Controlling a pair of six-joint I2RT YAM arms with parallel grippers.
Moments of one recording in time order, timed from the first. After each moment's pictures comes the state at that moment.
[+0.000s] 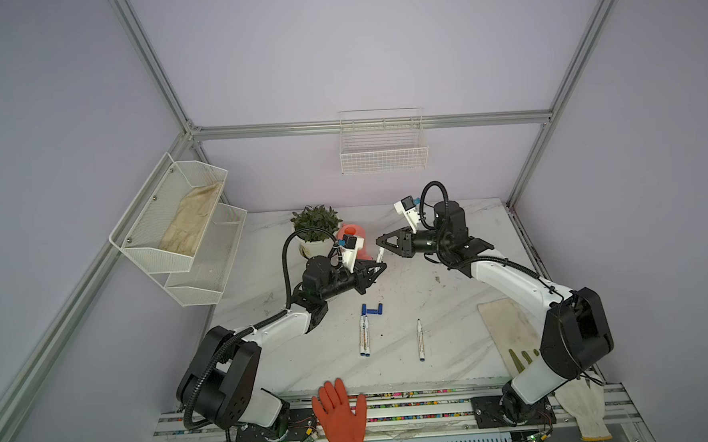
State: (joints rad) left arm -0.47 1.45 0.75 0.62 0.59 -0.43; right arm 0.46 1.60 1.24 0.01 -0.84 0.42
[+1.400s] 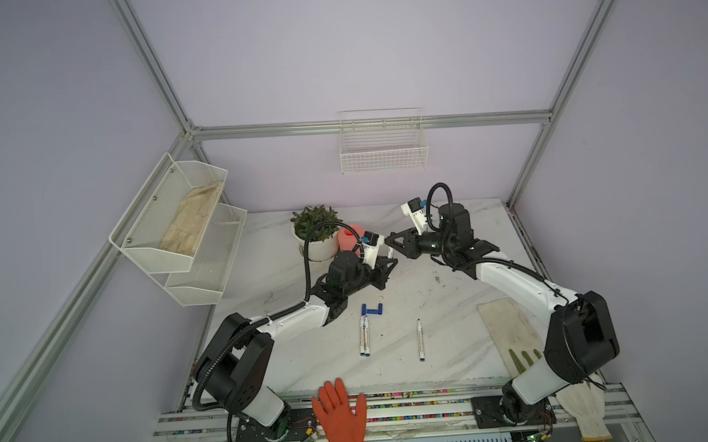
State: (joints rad) left arm -0.64 1.56 0.90 0.45 0.23 -0.29; right arm 0.45 1.57 1.22 -0.05 -0.71 0.33
